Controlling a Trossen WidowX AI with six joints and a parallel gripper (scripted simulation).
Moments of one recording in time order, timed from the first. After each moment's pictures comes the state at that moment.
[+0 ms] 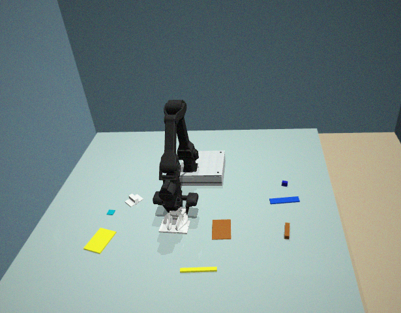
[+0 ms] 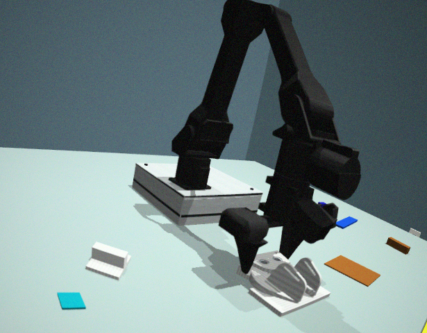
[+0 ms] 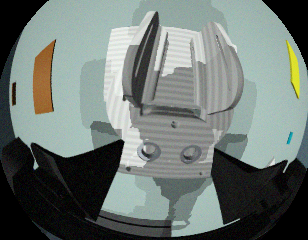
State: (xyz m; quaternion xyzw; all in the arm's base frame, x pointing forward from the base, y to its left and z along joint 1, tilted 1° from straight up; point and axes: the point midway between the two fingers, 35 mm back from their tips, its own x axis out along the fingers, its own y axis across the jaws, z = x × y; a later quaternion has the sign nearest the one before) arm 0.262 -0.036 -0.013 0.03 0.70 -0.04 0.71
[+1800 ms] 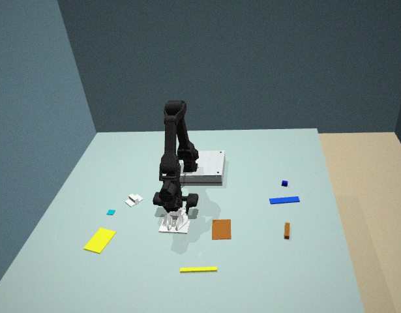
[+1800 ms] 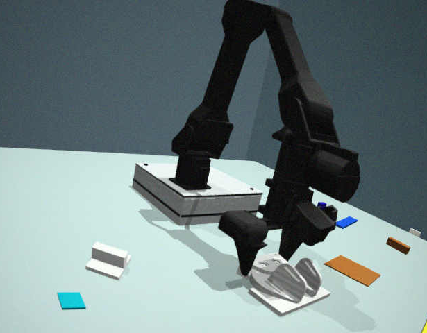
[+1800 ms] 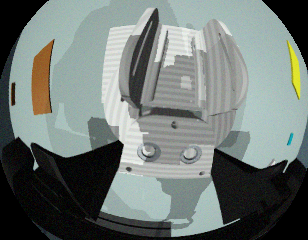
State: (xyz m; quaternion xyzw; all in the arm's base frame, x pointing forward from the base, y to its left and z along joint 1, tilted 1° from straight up) arm 0.262 -0.036 -0.018 0.03 0.70 -0.04 0.71
